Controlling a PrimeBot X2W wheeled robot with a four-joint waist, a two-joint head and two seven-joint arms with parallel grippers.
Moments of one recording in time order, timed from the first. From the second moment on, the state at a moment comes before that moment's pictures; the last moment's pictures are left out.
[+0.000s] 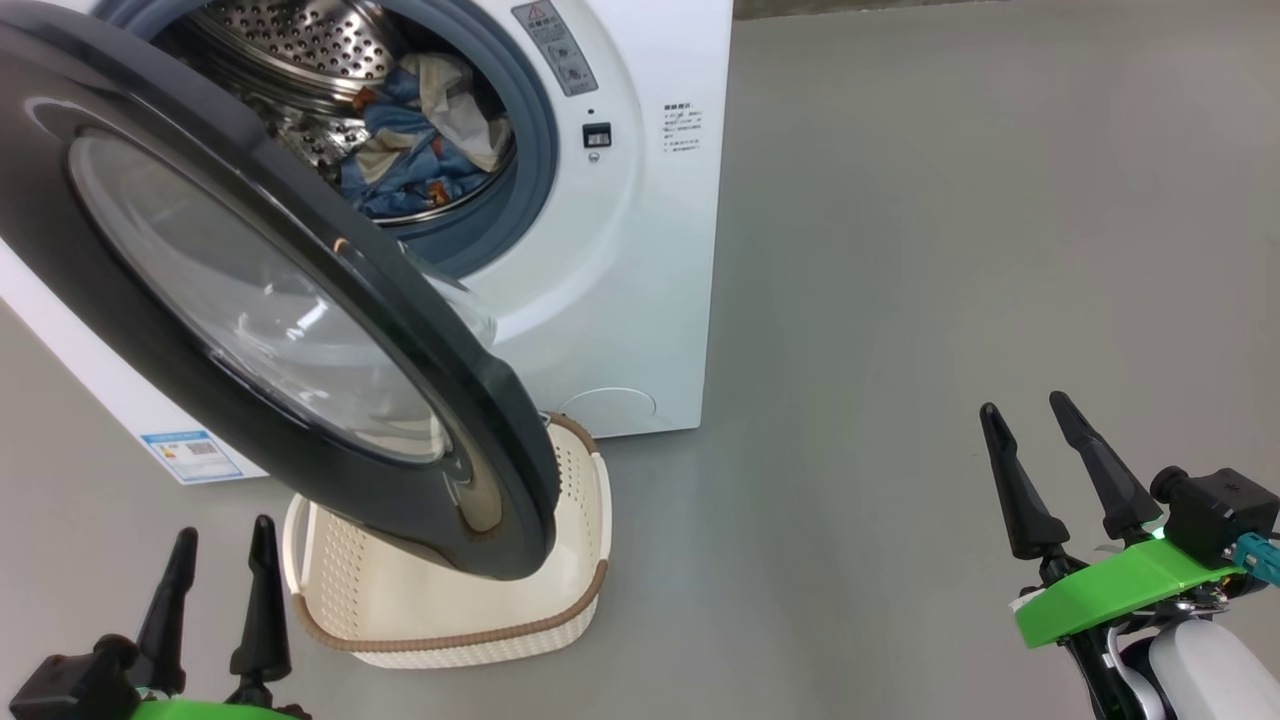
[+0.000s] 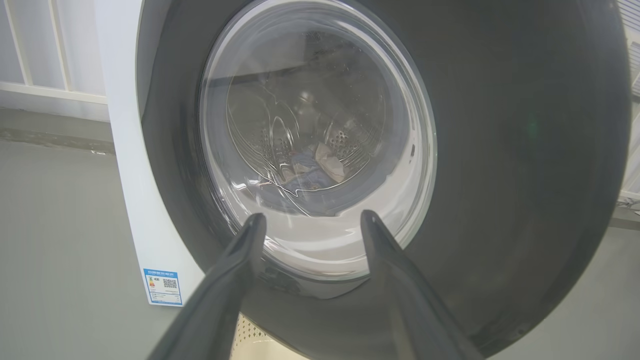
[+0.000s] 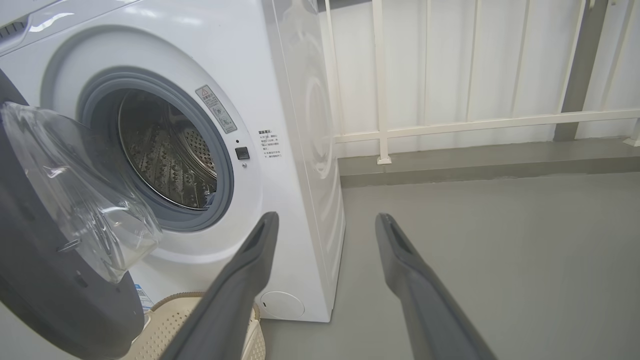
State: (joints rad) left arm -0.05 0.18 -0.01 0.22 -0.45 -0.13 -0.25; right arm -0.18 -0.27 0.19 0.26 0.49 0.13 -0.26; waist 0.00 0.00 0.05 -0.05
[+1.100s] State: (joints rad) left arm -0.06 0.18 -0.04 0.23 -0.45 -0.13 -0.25; right arm -0.28 -0.28 0.12 0.28 0.52 0.13 -0.26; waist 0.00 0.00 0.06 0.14
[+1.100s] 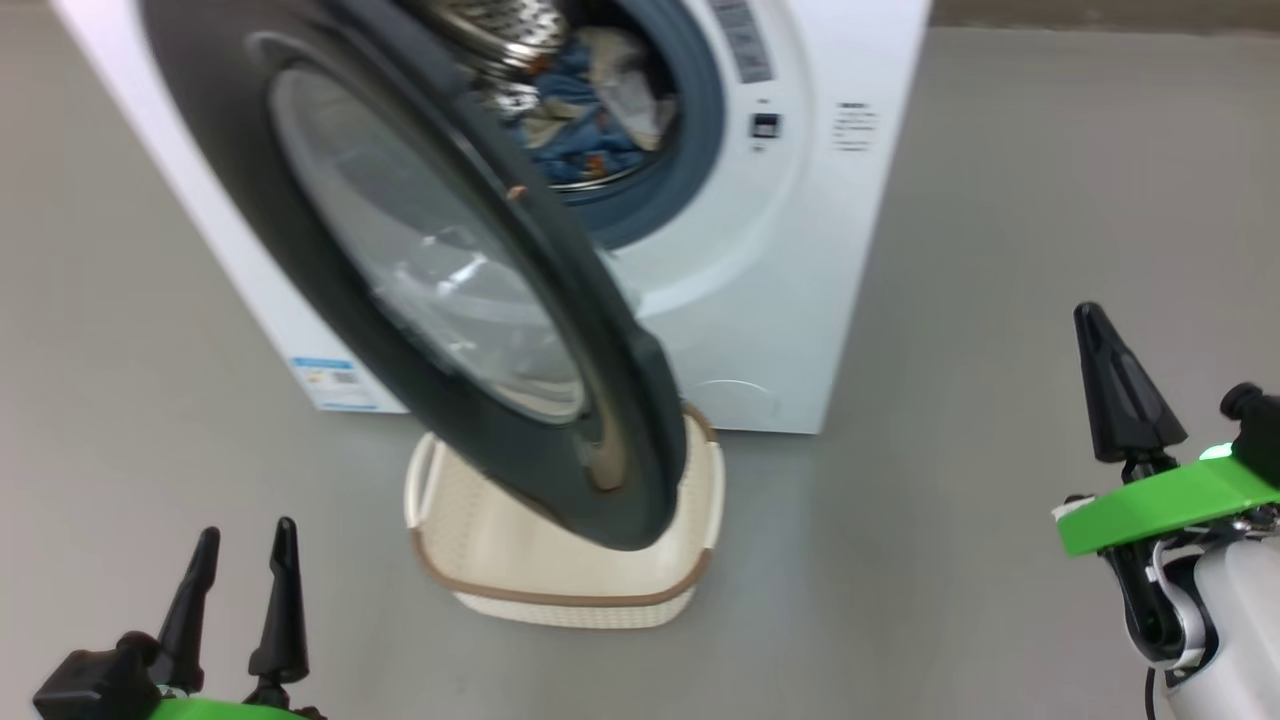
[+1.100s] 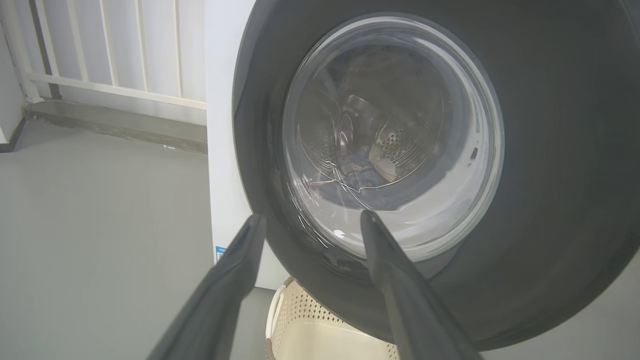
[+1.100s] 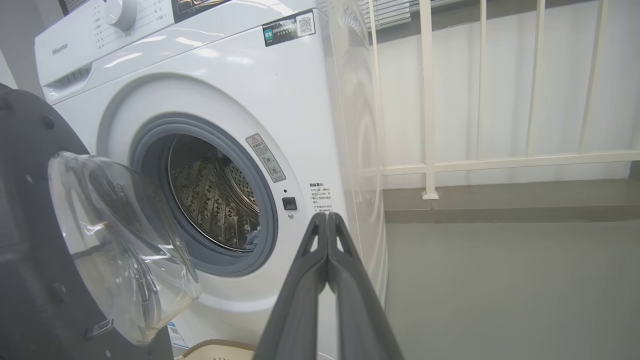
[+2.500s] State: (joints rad) left arm -0.06 0.16 -0.09 0.27 -0.46 -0.13 -0.25; right arm -0.46 -0.31 0.59 0.06 0.61 0.13 -0.26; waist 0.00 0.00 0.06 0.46
